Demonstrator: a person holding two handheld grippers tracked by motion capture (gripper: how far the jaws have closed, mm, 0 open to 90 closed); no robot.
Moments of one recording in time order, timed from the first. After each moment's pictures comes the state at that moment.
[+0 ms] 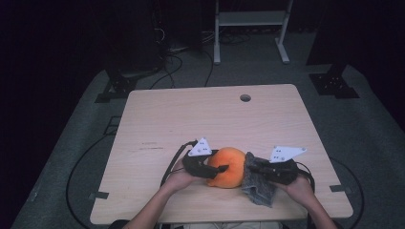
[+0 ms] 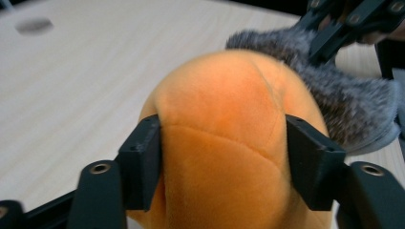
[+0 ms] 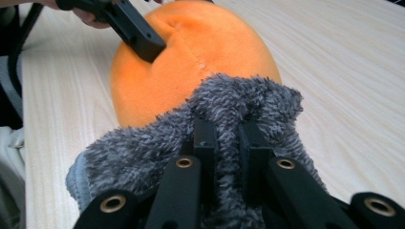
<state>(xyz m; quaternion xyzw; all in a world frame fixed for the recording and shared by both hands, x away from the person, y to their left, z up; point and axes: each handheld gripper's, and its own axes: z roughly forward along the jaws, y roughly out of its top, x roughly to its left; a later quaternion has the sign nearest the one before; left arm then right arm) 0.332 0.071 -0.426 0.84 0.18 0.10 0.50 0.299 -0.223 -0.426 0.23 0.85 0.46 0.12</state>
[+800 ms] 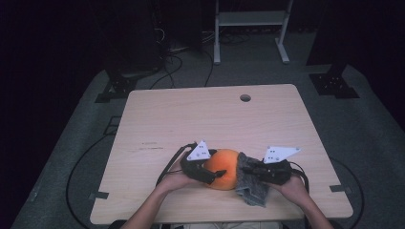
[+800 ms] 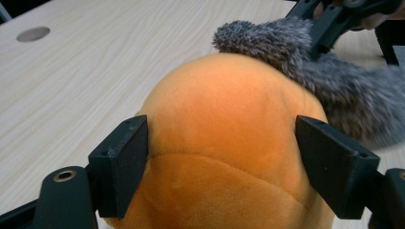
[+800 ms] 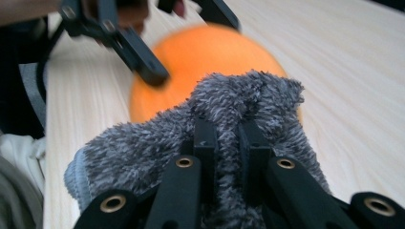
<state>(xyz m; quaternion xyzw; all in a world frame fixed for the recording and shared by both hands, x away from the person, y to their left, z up) 0.329 0.078 -0.429 0.86 0.14 0.10 0.47 0.301 -0.208 -0.428 0.21 0.85 0.48 0.10</state>
